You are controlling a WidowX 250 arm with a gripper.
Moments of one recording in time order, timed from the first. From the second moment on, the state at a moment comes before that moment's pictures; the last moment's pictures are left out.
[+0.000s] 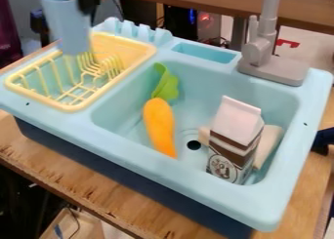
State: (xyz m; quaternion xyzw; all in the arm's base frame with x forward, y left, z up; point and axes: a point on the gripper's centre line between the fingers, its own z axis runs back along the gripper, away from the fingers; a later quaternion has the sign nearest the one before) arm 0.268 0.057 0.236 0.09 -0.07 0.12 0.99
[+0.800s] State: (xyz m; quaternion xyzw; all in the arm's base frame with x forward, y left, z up) arm 0.271 0.099 0.180 0.03 -0.05 0.12 0.99
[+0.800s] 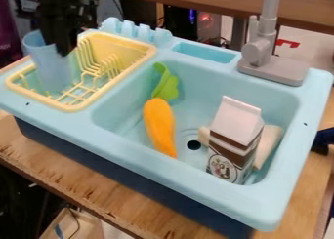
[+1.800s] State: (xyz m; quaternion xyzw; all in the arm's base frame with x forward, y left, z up) arm 0.279 0.108 0.148 0.04 0.00 0.16 0.99
